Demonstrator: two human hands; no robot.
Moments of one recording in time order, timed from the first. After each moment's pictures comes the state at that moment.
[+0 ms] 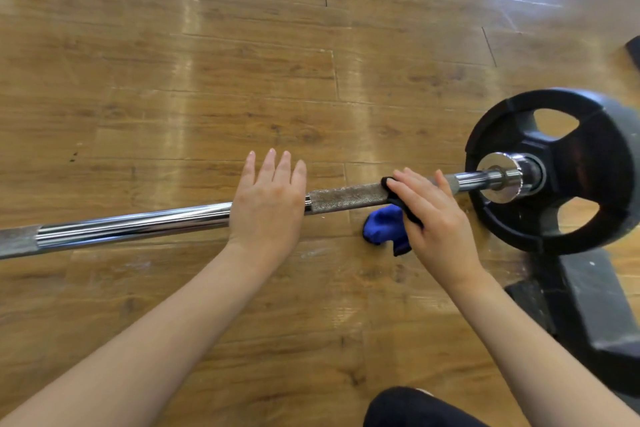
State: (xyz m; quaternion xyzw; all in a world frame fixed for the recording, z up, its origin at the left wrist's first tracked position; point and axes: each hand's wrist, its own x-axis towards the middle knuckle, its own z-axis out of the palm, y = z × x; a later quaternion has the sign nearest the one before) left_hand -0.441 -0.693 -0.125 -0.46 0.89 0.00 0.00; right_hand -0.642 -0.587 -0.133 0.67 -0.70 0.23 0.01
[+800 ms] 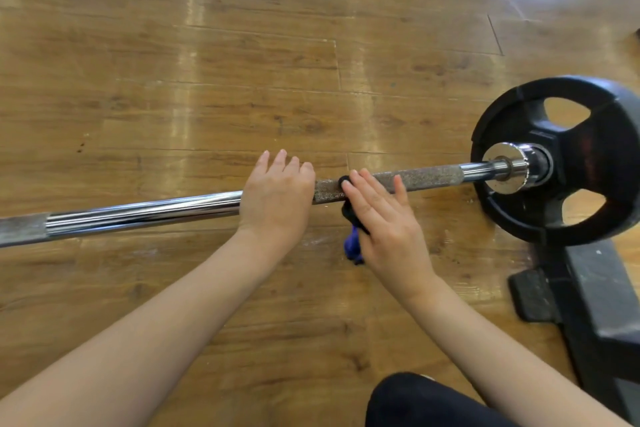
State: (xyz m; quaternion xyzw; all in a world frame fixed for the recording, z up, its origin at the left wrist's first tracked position) left_hand -0.446 -0.691 -0.125 -0.40 0.91 0.03 -0.03; right_hand -0.581 -0.589 -0.151 0.70 -0.67 0.25 0.05
